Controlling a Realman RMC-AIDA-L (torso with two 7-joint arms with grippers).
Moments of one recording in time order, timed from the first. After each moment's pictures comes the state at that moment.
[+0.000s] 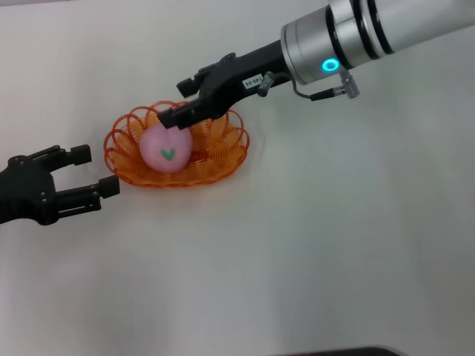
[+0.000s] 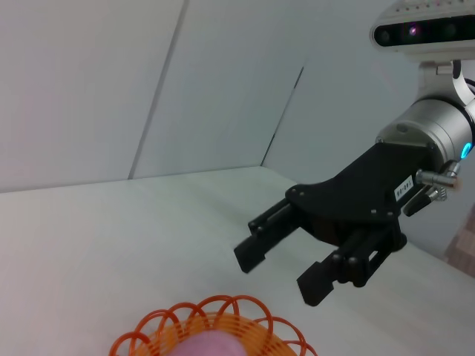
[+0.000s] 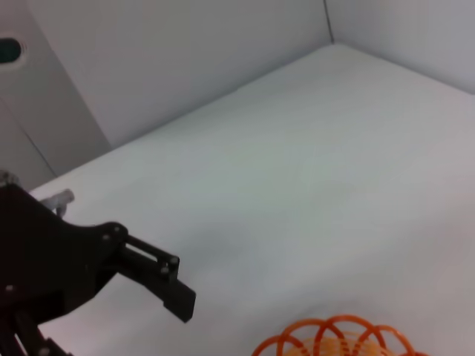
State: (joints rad) left arm -0.30 -2.16 0.54 0.91 2.07 1.74 -1.49; right arm 0.85 2.10 -1.29 -0.66 -1.91 -1.20 1.92
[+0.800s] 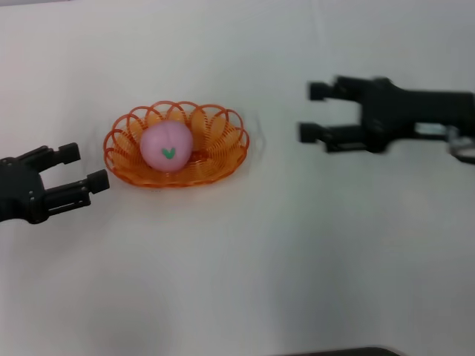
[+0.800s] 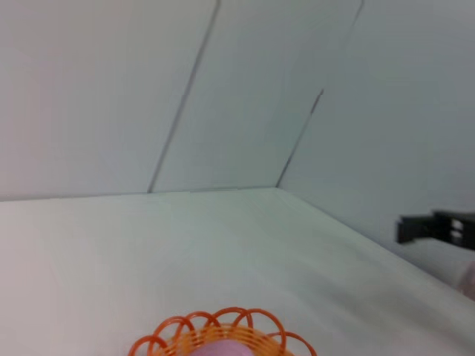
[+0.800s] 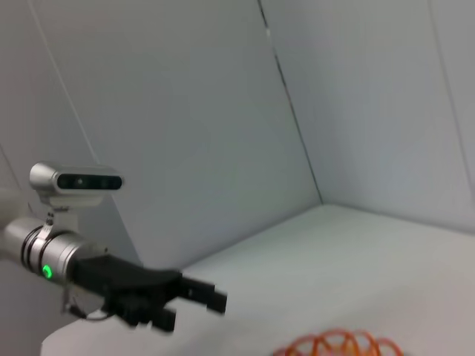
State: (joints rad) left arm -0.29 -2.16 0.49 0.88 2.06 1.75 -1.49; right arm 0.43 2.03 -0.90 -0.66 -1.72 -1.64 1.43
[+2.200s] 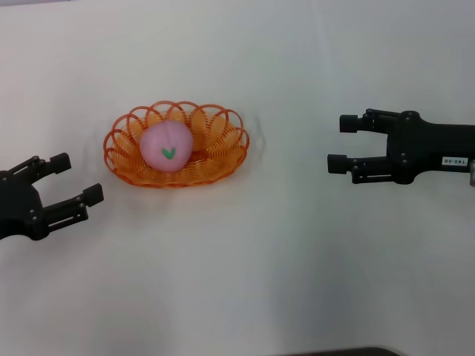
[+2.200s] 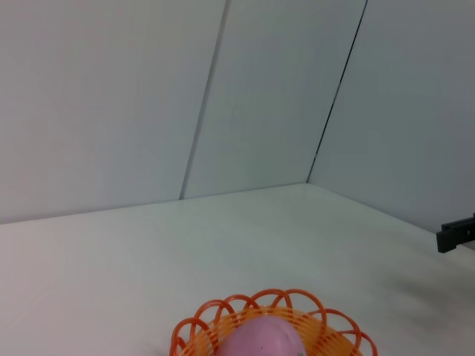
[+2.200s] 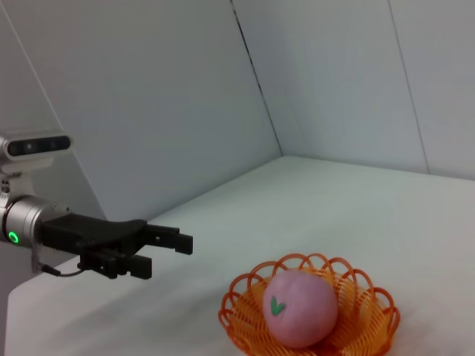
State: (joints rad) left arm -0.26 -2.16 0.44 0.78 2.07 1.69 -1.24; right arm 0.36 2.01 -0.83 -0.63 -1.83 -1.63 1.37
